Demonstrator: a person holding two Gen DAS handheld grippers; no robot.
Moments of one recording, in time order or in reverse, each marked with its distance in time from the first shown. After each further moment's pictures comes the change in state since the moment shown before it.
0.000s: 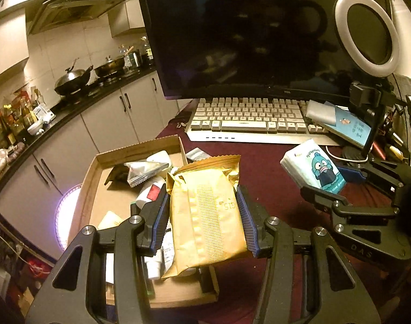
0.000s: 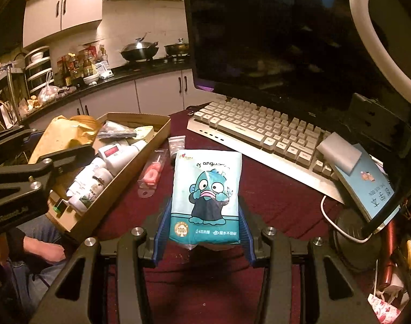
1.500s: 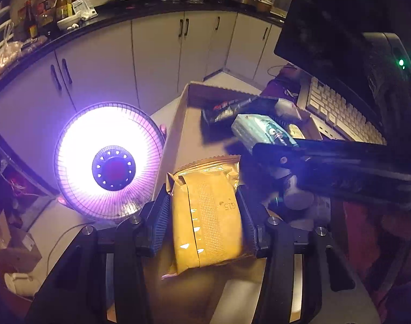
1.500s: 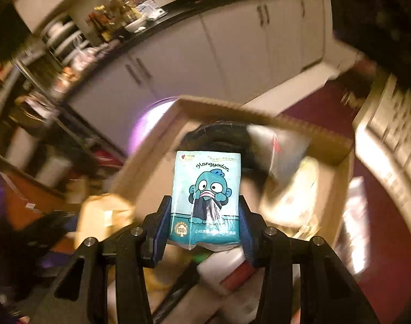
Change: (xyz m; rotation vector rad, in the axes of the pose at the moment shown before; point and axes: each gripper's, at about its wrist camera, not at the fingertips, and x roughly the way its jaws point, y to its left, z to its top) left arm 0.097 0.191 -0.020 -0.412 0.296 0.035; right arm 0.222 0.150 0.136 -0.041 0.406 0.371
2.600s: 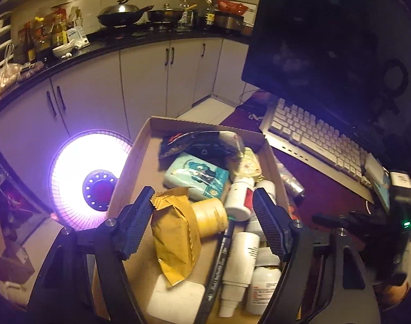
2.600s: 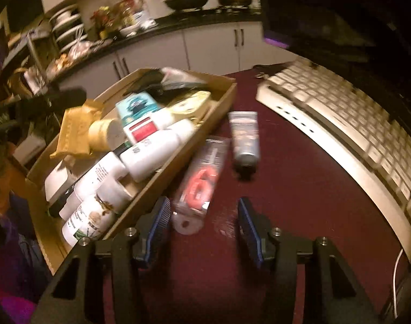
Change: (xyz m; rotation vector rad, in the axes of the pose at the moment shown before) left arm -0.043 -0.055 -0.006 0.036 -0.149 -0.040; right arm -0.076 -0.048 -0.130 -0.103 -0.093 -0.114
